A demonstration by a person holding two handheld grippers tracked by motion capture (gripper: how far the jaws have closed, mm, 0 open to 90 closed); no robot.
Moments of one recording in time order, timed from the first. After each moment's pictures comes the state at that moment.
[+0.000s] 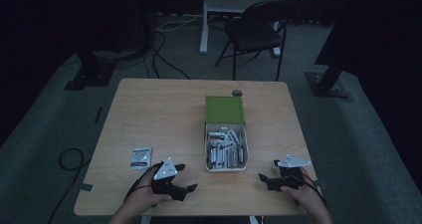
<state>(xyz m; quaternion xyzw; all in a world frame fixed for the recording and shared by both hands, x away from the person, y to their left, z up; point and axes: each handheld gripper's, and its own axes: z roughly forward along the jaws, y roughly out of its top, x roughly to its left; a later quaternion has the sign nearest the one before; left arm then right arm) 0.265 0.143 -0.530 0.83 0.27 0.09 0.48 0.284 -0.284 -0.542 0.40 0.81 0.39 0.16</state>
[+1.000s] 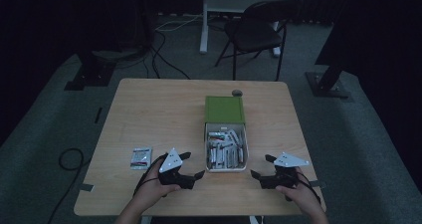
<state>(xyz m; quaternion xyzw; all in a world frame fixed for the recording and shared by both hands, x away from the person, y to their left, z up) 0.284 0.122 -0.515 0.79 0.29 0.13 0.52 0.282 -0.260 -0.523 0.37 0.79 0.46 0.16</state>
